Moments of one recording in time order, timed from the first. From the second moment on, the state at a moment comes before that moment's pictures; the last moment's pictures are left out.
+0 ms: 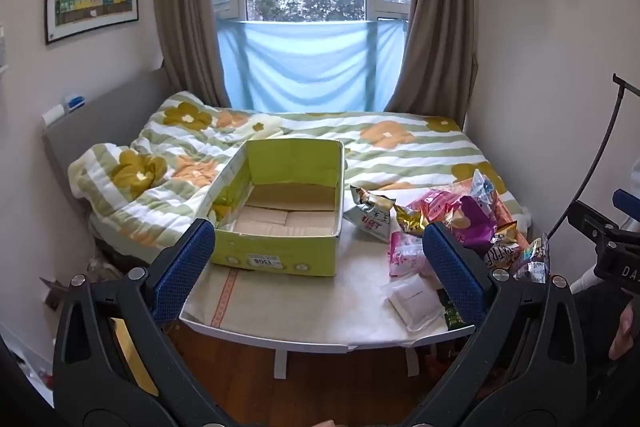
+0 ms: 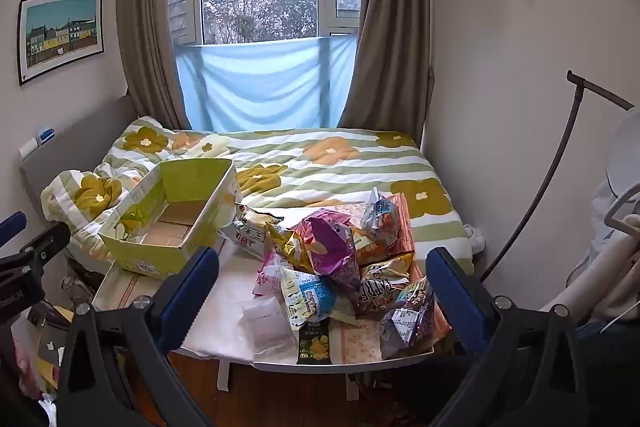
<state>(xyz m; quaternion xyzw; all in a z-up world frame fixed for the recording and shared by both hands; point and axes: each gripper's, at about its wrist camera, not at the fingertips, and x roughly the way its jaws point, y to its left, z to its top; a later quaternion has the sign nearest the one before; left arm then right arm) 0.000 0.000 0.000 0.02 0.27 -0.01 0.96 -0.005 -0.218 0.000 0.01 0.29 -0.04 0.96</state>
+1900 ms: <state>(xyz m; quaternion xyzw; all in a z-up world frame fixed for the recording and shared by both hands) 0.018 0.000 -0.009 0.02 0.28 -0.01 0.96 0.013 -0.212 -0.005 0.01 0.30 -0.05 0.95</state>
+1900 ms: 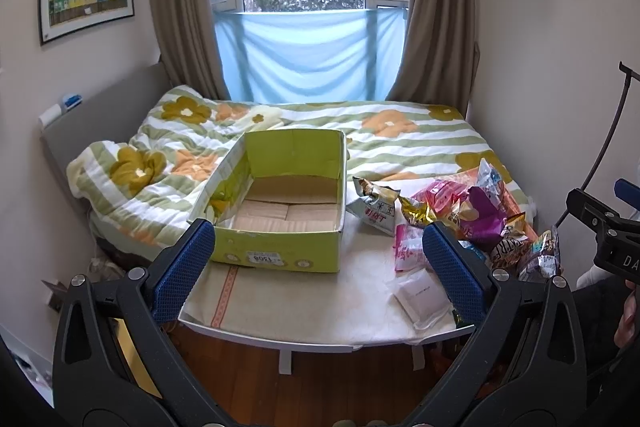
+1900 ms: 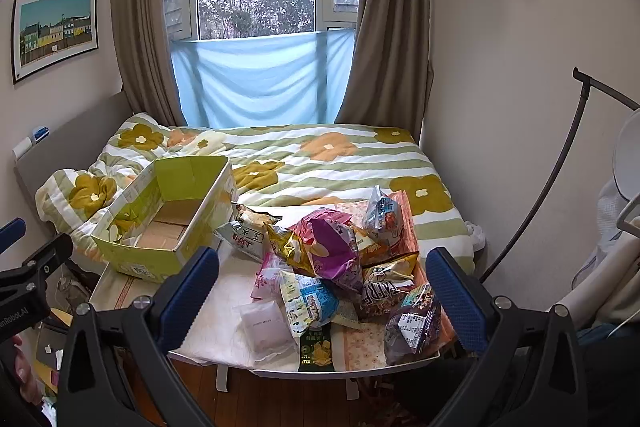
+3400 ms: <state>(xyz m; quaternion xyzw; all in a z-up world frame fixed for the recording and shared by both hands) 0.053 -0.008 -0.028 0.03 0.33 -0.07 0.94 0.025 -0.217 -0.022 0.03 0.33 -0.05 0.94</state>
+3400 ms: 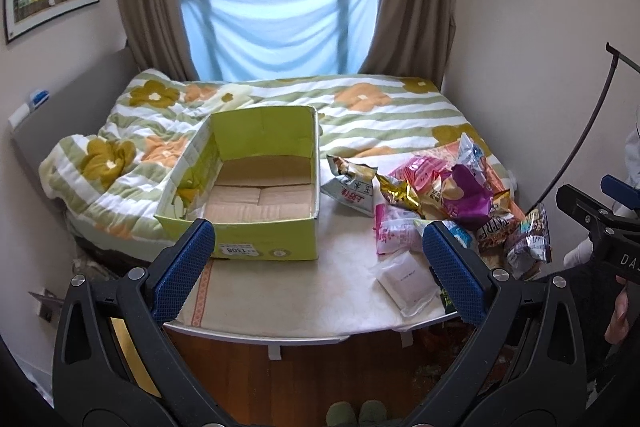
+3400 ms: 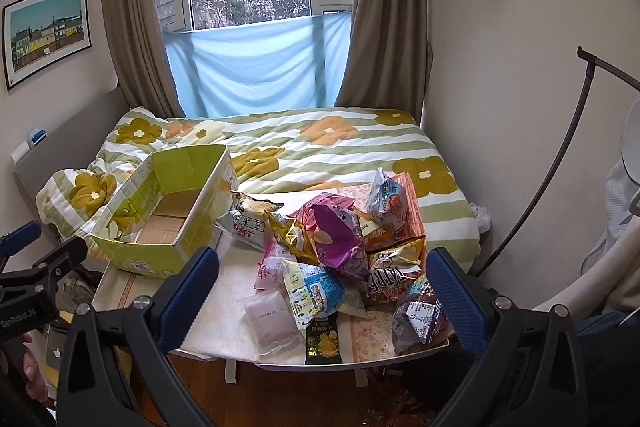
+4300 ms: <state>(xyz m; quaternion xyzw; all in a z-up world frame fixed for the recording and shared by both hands) 0.166 -0.163 -0.204 -0.02 0.53 -0.21 0.82 0.181 -0.302 -0.140 0.06 0.48 0.07 0.87</state>
